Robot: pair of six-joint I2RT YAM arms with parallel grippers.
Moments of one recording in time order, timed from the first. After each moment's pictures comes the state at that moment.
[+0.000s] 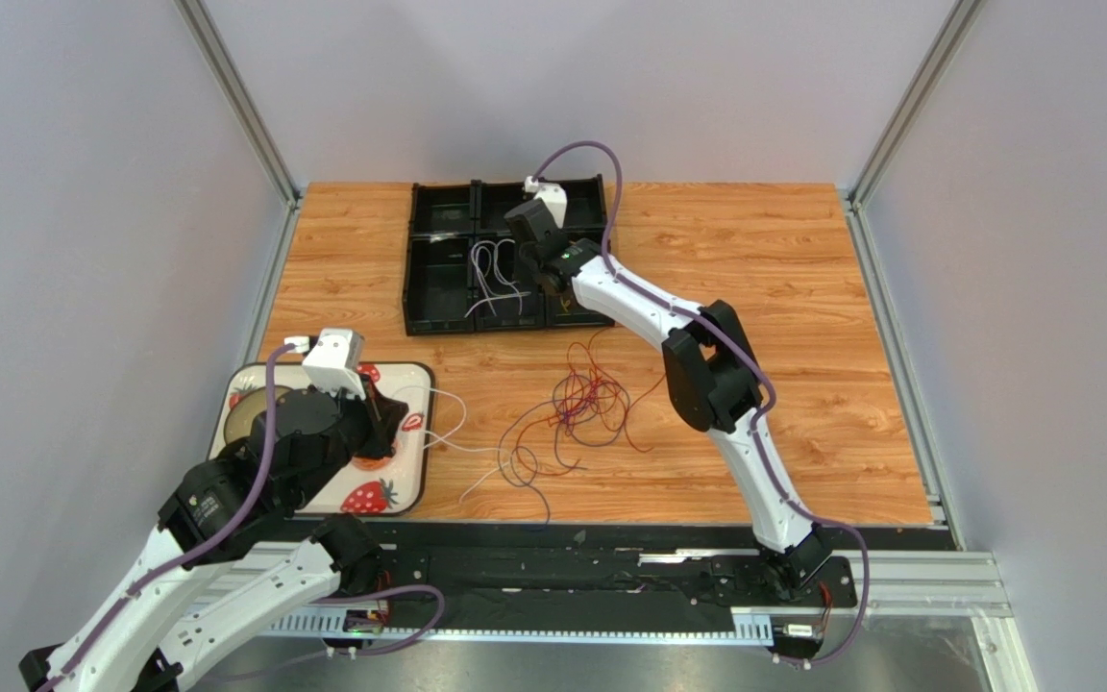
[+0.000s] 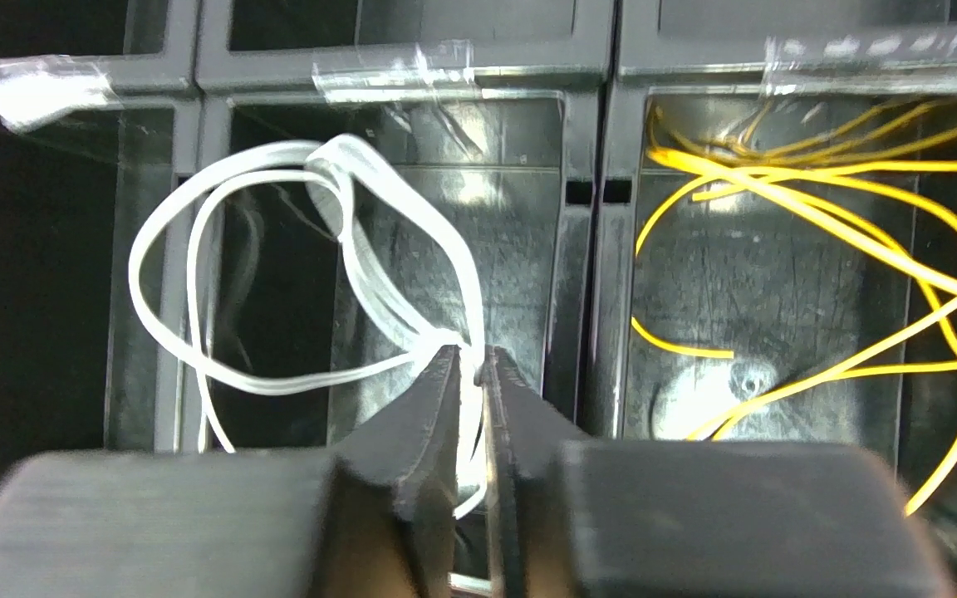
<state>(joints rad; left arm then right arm) -0.79 0.47 0.91 -0.93 -0.37 -0.50 0.70 2.37 2.07 -0.36 0.32 0.53</state>
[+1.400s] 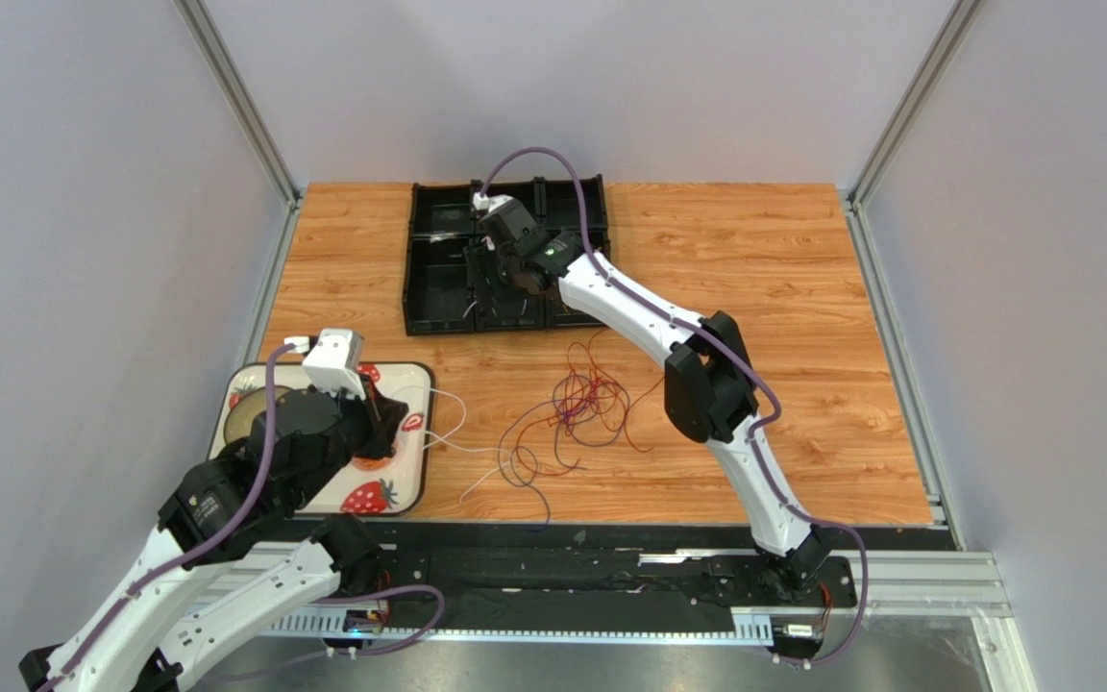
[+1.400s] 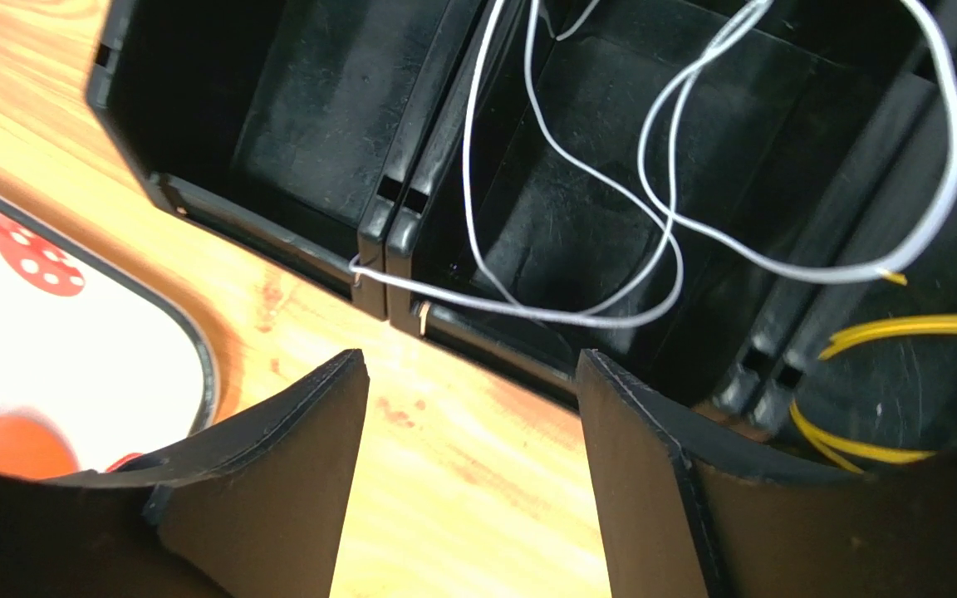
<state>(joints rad) -0.79 0.47 0.91 -0.93 -0.37 -0.51 0.77 2.33 2.19 -0.64 0.07 0.33</state>
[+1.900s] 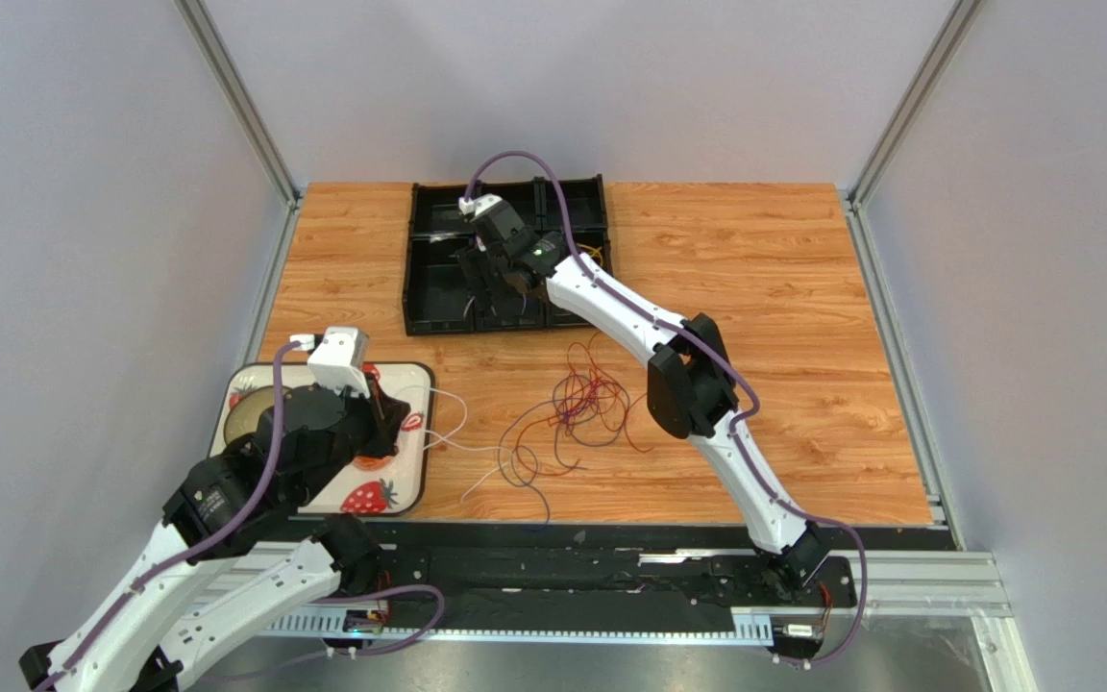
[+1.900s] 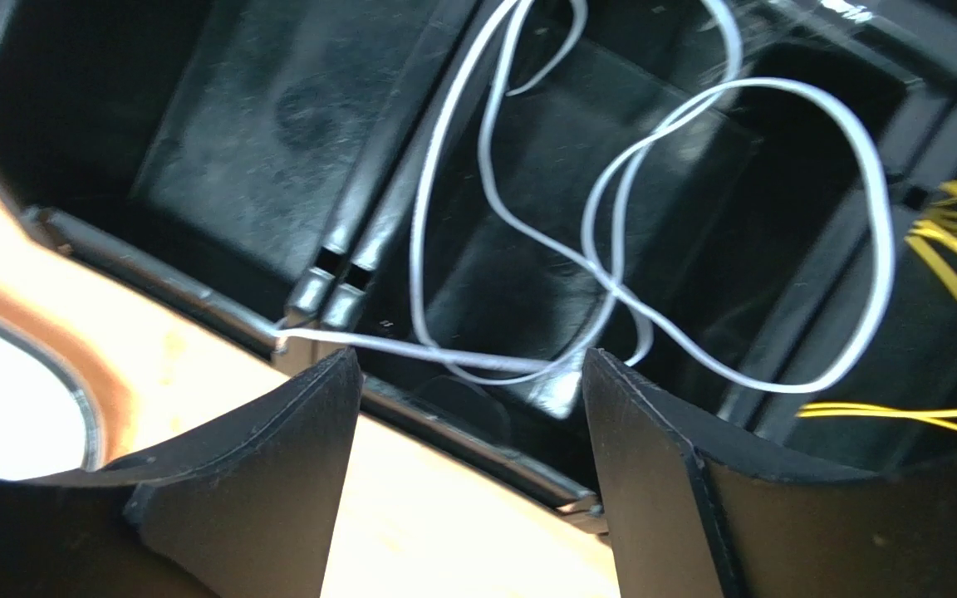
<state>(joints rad) -0.79 0.48 0.91 -0.93 -0.37 -0.50 0.78 2.47 2.37 -0.68 0.14 0.19</state>
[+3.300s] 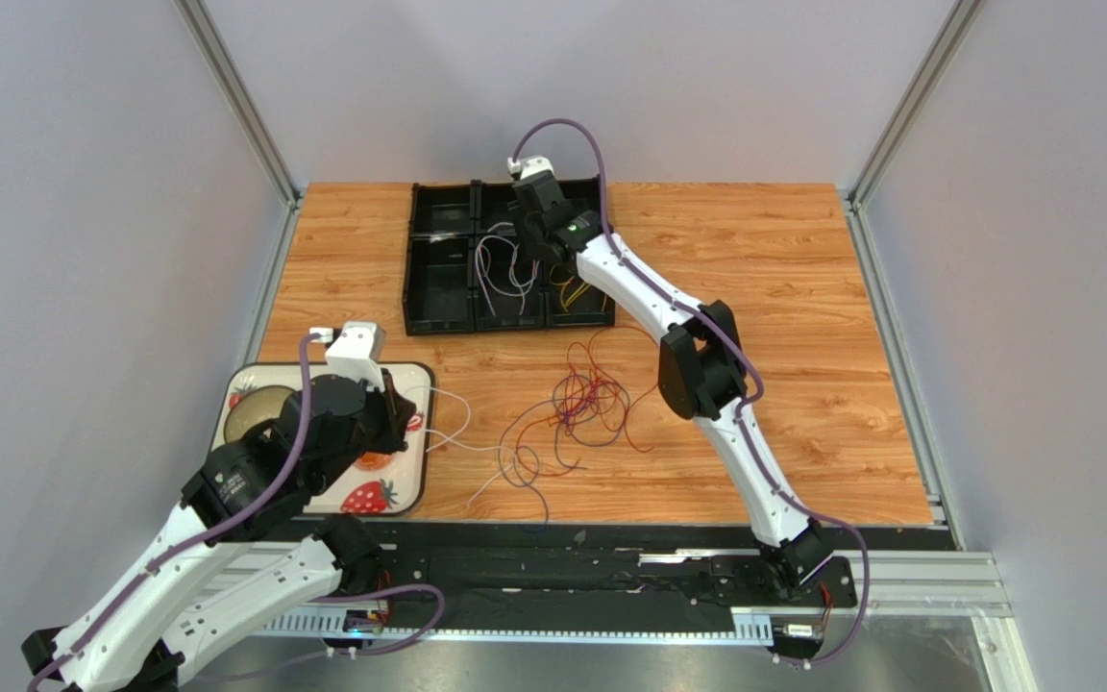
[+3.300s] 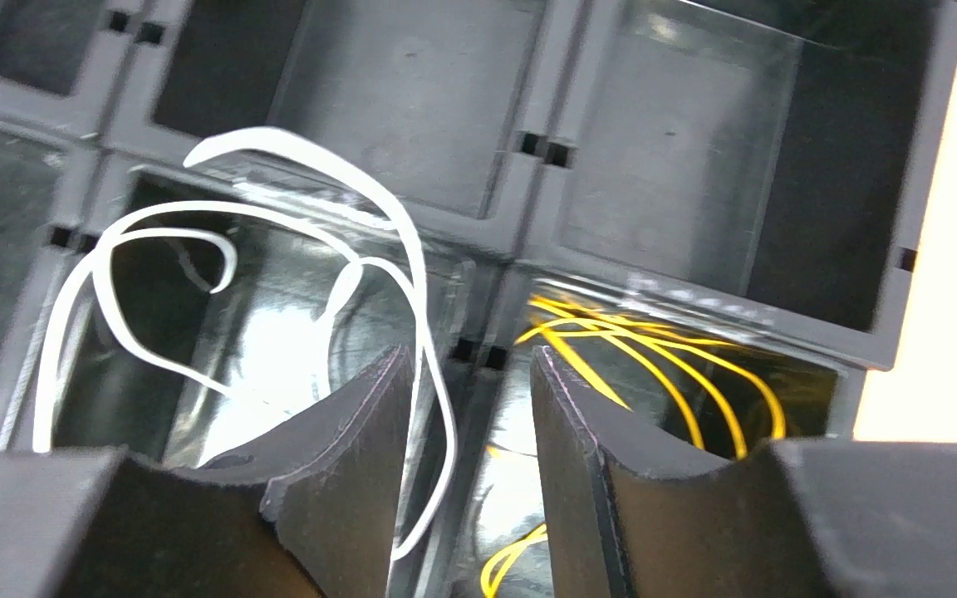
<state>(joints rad) -0.79 0.56 0.91 -0.93 -0.38 -0.50 0.64 2.54 2.43 -0.55 0.29 0.14</state>
